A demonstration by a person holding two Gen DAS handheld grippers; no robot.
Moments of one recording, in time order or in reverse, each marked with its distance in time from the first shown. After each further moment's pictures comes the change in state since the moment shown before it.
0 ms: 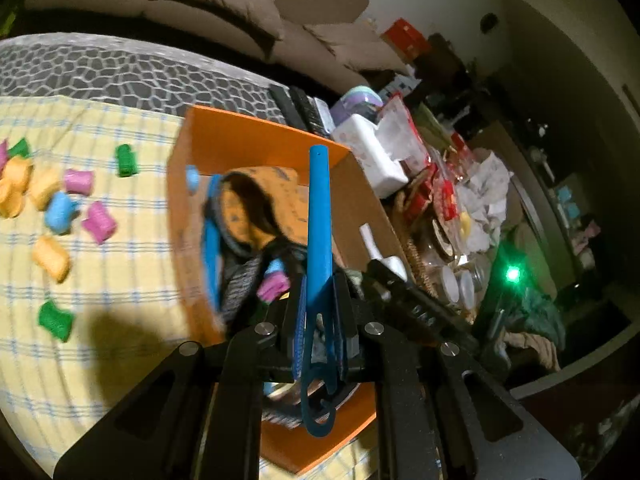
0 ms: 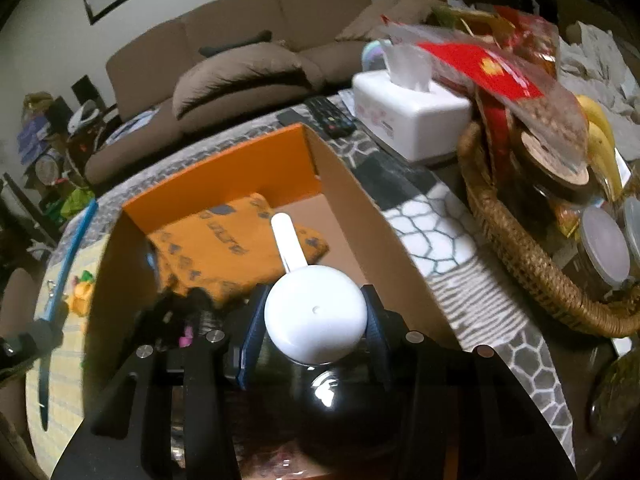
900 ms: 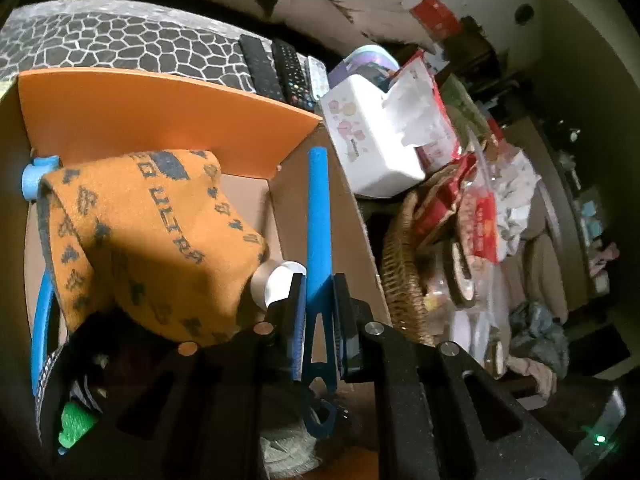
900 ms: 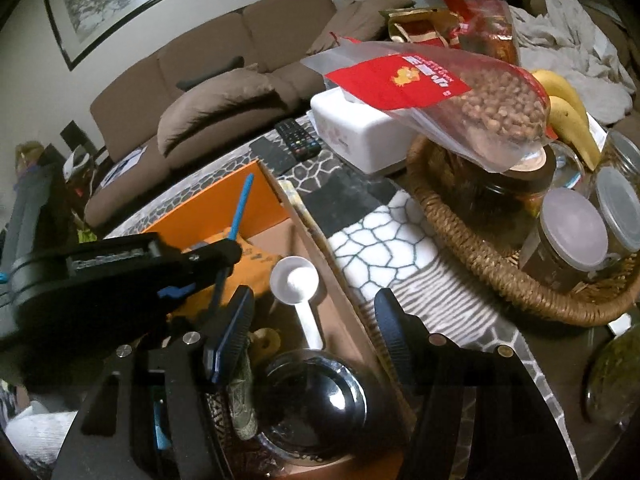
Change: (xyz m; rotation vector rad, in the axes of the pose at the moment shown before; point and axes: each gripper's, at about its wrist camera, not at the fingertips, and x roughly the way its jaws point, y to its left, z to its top) left arm 0.151 -0.056 0.036 -0.095 0.090 0.062; right arm -0.028 -0.041 0.009 0.138 -0.054 0.028
